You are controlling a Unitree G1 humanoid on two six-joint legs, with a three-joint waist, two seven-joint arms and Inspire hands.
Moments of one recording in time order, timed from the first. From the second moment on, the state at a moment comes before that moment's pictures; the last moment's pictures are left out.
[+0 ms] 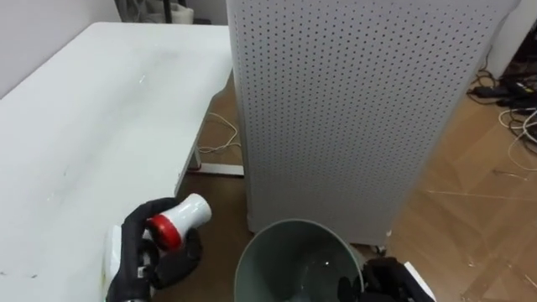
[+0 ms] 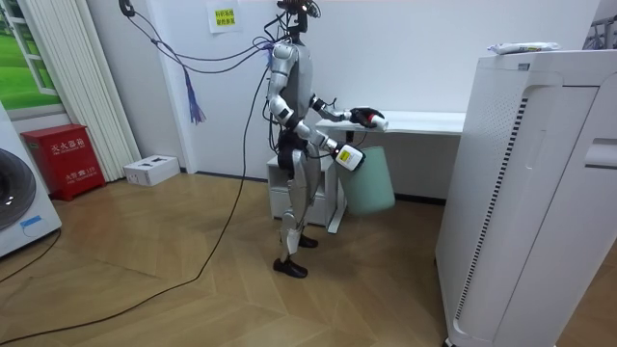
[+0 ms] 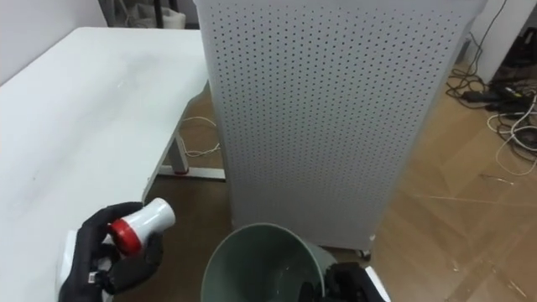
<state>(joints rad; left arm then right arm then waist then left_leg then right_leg) -0.03 0.26 -0.28 0.47 0.11 -0.38 0.58 0.00 -0.32 0.24 0.48 0.21 -0.15 -0.05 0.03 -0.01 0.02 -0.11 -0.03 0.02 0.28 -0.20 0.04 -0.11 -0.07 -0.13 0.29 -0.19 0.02</state>
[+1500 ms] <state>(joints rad) -0.06 0.18 -0.44 0.58 0.11 -0.37 0.30 -0.11 -0.24 0.33 0.51 0.24 -0.15 -0.03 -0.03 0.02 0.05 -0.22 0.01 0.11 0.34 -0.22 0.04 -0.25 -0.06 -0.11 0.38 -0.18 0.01</state>
